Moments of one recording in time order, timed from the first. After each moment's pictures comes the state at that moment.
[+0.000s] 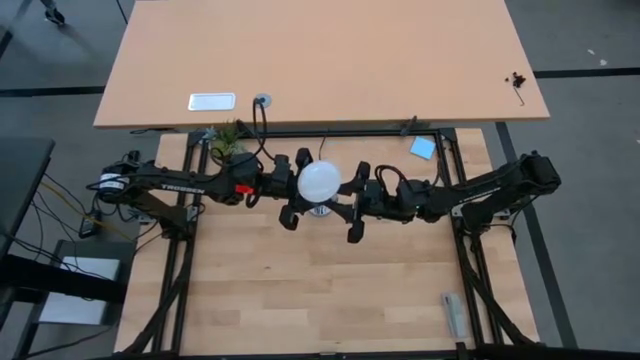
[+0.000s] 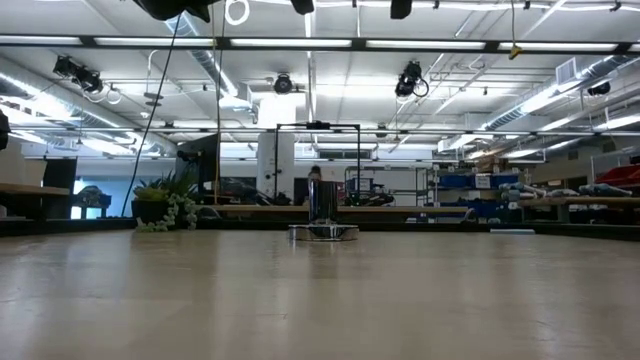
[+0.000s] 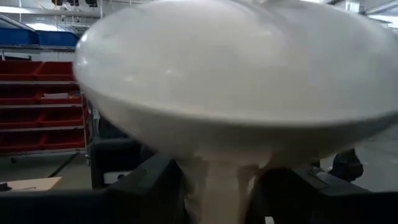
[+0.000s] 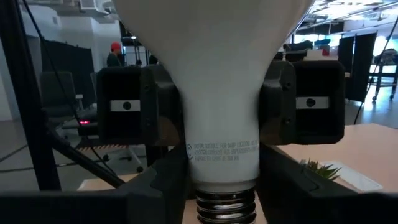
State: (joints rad) left arm 0.07 1.42 0.94 0.77 0.28 -0.07; right arm 0.17 1.39 0.90 0.63 0.34 0.01
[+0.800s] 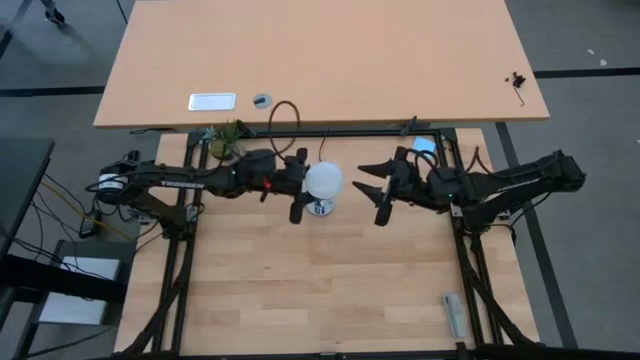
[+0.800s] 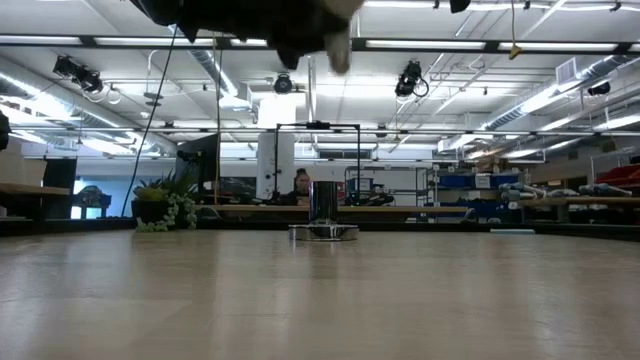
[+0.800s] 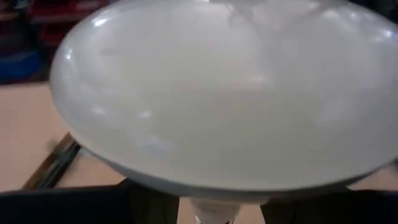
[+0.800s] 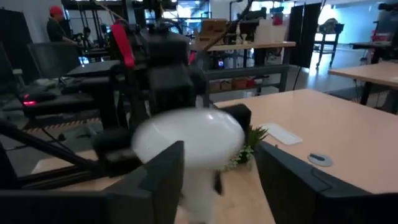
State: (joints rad) left arm 0.15 1.41 0.94 0.32 0.18 0.10; right arm 0.18 1.09 0.90 0.14 0.54 0.08
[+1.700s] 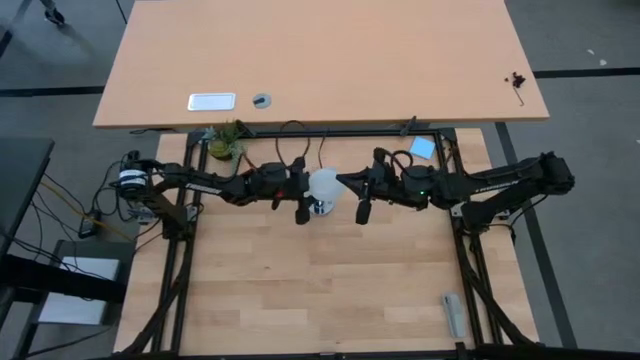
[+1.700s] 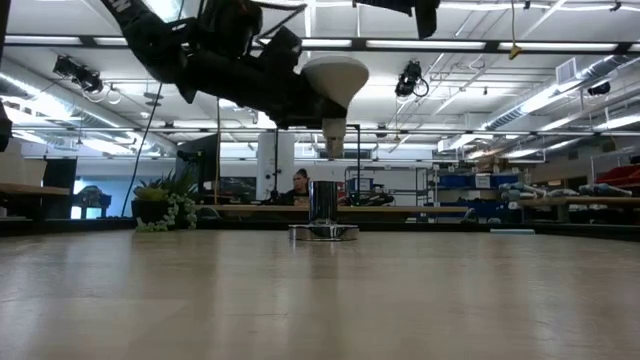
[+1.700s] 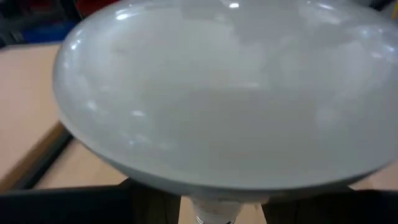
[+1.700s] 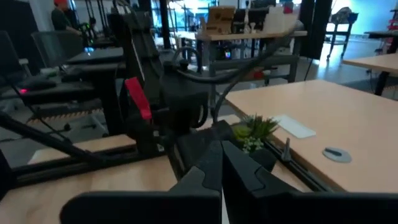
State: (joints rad) left arm 0.19 1.58 0.76 0.59 0.06 0.13; right arm 0.08 1.25 0.90 0.27 0.40 0.08
